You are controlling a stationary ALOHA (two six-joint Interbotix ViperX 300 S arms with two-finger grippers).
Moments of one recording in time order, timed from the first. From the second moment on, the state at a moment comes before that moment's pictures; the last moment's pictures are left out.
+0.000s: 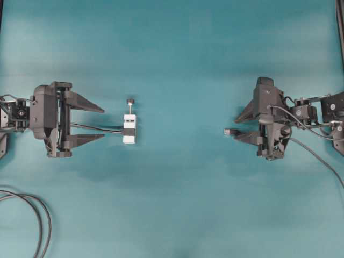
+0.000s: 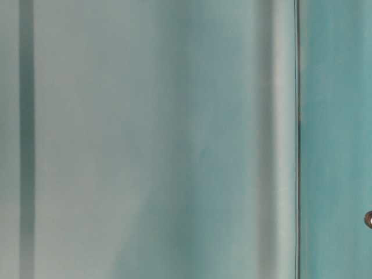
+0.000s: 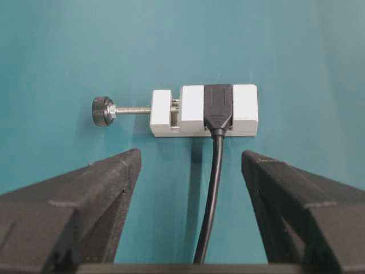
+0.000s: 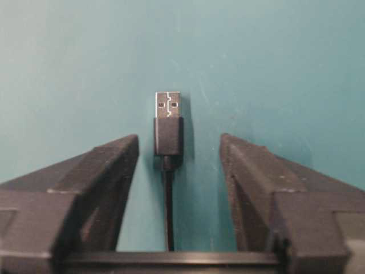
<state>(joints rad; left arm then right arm) 0.03 -0.13 1.28 -0.03 -0.63 0.14 -0.03 -0.06 1.21 -0.04 -0.43 0.20</state>
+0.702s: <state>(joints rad) 0.03 -0.13 1.28 -0.03 -0.63 0.14 0.01 -0.01 1.21 -0.04 -0.44 0.22</state>
